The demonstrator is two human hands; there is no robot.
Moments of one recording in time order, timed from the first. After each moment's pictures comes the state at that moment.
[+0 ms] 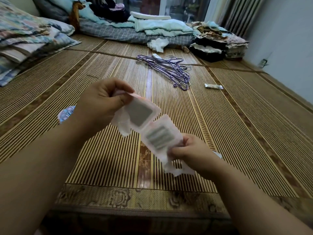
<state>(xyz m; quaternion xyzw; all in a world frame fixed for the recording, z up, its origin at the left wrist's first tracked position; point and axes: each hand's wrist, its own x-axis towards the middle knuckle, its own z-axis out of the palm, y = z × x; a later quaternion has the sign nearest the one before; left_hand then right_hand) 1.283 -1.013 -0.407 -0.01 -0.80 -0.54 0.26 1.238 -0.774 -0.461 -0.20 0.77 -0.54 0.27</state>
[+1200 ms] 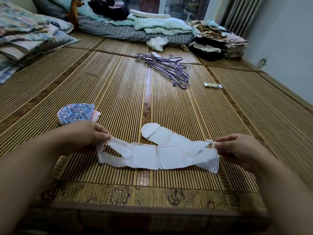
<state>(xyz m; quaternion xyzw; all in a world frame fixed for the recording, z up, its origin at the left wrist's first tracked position) 1.293 -1.072 -0.465 0.23 -0.79 -0.54 -0.18 1.203 -0.686 -0.450 0.11 0.83 -0.52 0.16</state>
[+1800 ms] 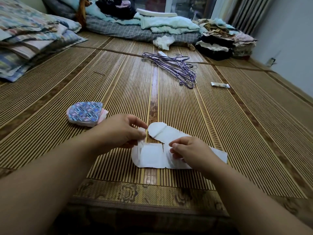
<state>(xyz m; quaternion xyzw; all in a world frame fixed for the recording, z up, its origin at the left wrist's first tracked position) 1.289 -1.008 -0.445 0.13 -0.79 -0.59 -0.10 1.243 -0.794 -0.467 -0.09 0.87 -0.43 0.21</state>
